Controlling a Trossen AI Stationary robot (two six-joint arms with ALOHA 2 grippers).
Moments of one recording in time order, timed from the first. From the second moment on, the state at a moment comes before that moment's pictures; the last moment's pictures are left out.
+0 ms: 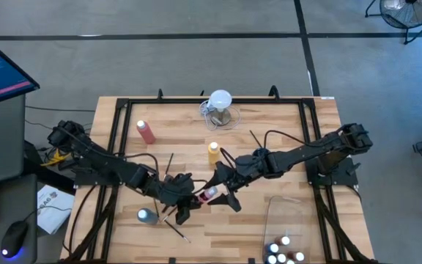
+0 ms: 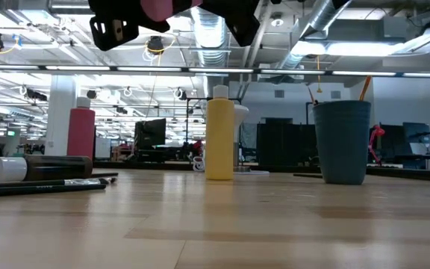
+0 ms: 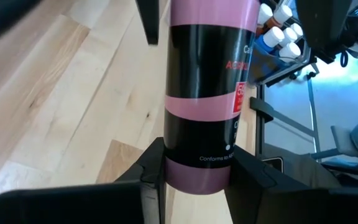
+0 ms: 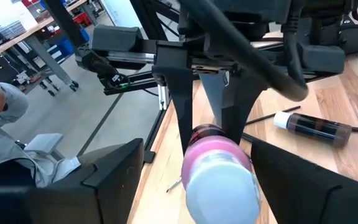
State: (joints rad) left arm -0.48 1.47 1.00 -0.20 -0.24 -0.78; right arm 0.25 1.64 1.06 0.27 -0.18 0.35
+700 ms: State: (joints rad) left arm -0.48 1.47 1.00 -0.18 -0.22 -0.76; right arm 0.25 1.64 1.06 0.25 -0.17 0.34
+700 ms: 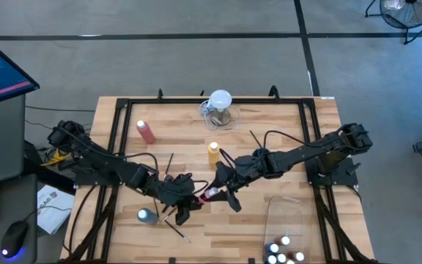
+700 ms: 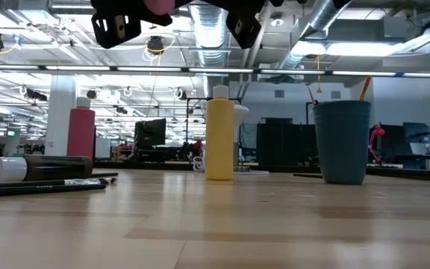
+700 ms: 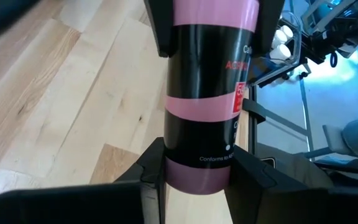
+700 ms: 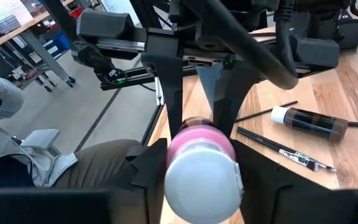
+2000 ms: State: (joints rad) left arm -0.68 1.41 1.00 -0.25 -0.24 -0.62; right arm 0.77 1.63 1.65 -1.19 0.31 1.04
